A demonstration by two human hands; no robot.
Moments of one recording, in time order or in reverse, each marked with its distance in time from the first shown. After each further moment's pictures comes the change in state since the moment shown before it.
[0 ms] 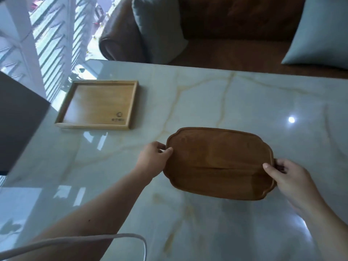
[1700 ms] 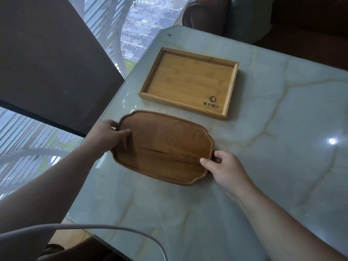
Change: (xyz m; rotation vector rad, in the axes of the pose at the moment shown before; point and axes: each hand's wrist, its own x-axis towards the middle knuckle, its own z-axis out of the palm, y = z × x) left_hand 0.074 -0.217 -0.315 0.192 0.304 -0.197; right_hand -0.097 -0.111 0.370 -0.089 -0.541 -0.012
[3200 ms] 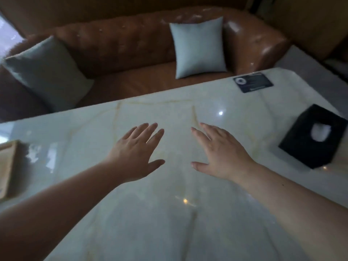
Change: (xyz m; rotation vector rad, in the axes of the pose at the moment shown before) left_hand -0.365 0.443 0.337 0.886 -0.123 1.586; right_hand -0.216 0.124 -0.514 -1.046 0.483 -0.156
